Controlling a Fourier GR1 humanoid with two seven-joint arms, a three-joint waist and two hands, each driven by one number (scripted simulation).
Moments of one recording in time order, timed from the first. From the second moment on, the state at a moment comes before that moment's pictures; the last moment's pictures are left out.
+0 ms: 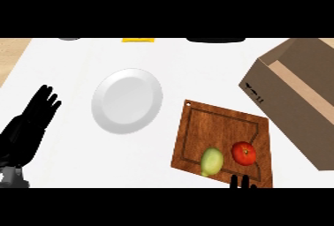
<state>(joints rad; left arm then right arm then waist) -0.01 0.35 0.07 -1.66 0.34 0.03 0.24 0.59 -0.01 0.89 -1.91 1.93 -0.40 1.05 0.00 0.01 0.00</state>
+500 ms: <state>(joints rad) -0.02 0.34 0.09 -1.65 0.33 0.02 0.24 0.29 -0.01 0.91 -1.79 1.84 -0.23 1.18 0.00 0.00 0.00</state>
